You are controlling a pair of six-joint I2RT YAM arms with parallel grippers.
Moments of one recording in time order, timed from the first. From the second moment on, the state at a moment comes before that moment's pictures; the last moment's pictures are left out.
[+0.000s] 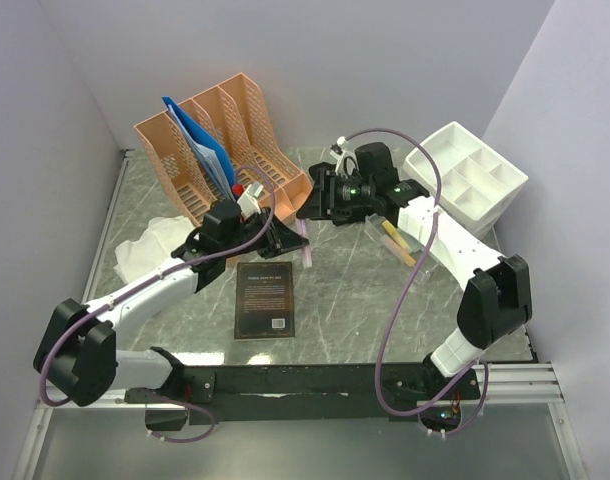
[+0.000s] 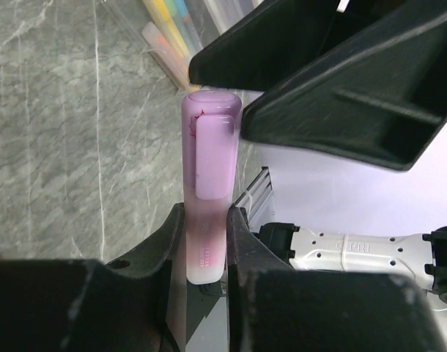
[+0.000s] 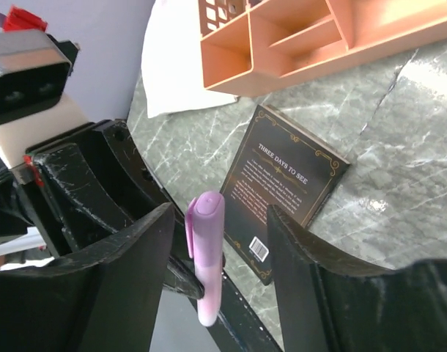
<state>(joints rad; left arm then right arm) -0.58 1.27 0.80 0.16 0.45 -1.02 0.46 1.59 1.38 -0.40 -0.64 0.54</state>
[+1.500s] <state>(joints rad) -0.58 1.13 0.72 0.07 0.13 -0.93 0.13 1.61 1.40 -0.72 -0.33 -0.35</state>
